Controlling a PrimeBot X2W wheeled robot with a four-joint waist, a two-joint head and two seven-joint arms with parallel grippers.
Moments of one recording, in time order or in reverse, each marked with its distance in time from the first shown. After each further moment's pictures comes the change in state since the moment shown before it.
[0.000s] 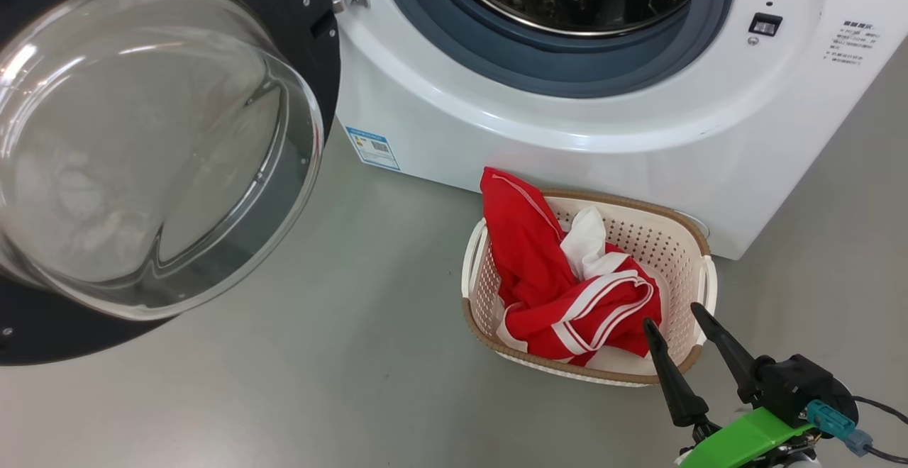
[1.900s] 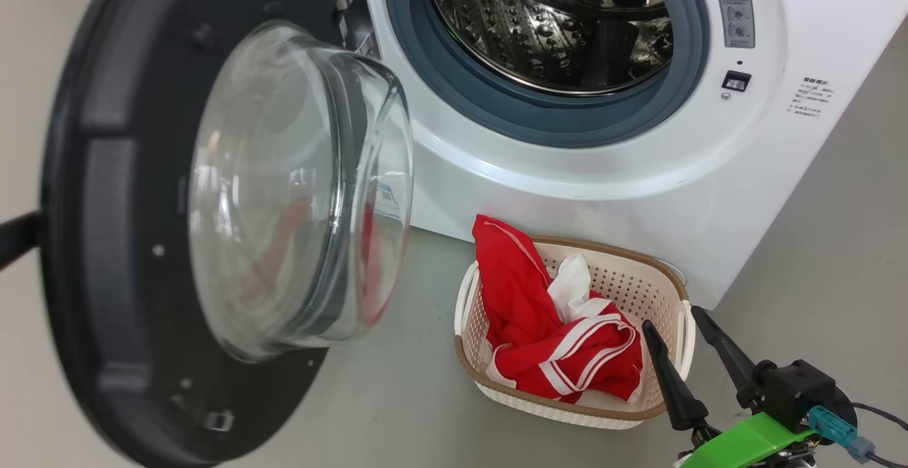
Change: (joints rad) left arm 0.373 0.035 -0.293 -0.745 -0.313 0.001 0.325; right arm 0.017 0.018 -0.013 -0.017 0.002 0.000 0.000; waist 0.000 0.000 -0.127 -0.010
